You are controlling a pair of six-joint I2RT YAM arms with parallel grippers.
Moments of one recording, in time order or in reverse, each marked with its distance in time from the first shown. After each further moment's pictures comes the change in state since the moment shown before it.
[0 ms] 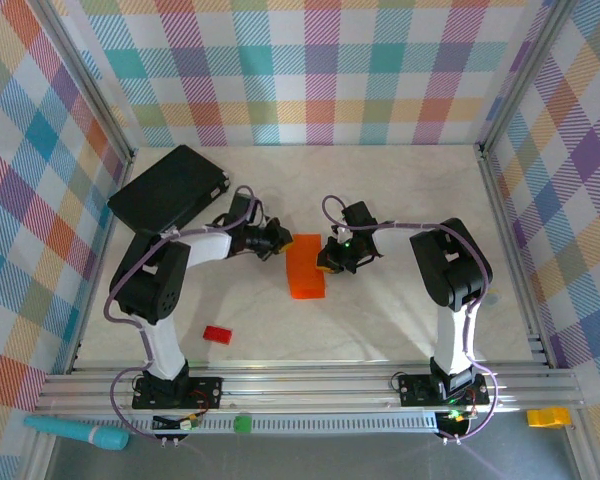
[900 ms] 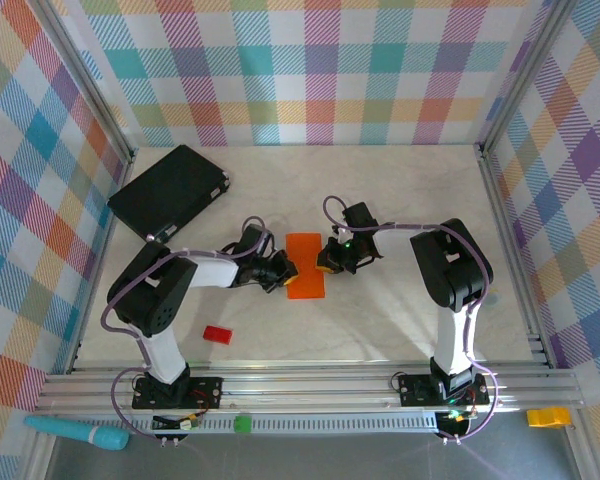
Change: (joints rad) left arm -0.099 -0.070 -0.231 0.074 -0.107 -0.079; right arm -0.001 -0.006 -0.014 0.025 0.001 0.018
